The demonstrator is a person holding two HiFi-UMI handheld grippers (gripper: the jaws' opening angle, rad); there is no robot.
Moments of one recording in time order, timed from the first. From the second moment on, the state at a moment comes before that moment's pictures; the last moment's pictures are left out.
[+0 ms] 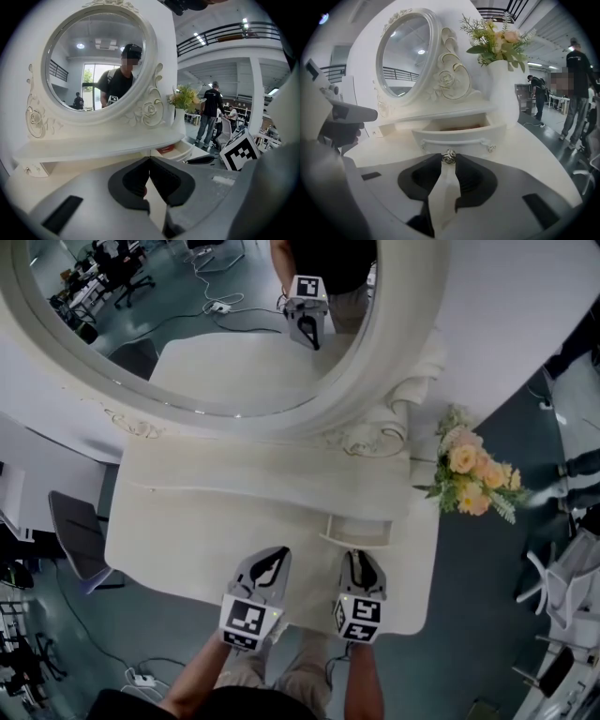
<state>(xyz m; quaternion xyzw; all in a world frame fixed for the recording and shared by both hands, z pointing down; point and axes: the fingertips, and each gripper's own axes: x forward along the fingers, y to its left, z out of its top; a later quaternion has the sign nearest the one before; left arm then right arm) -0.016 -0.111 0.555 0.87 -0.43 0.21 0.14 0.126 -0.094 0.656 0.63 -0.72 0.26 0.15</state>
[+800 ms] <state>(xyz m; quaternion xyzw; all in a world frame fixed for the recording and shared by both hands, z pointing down) -0.018 -0.103 0.544 0.87 -0.42 0.21 0.13 0.126 -0.081 0.658 0.64 -0.71 0.26 0.15</state>
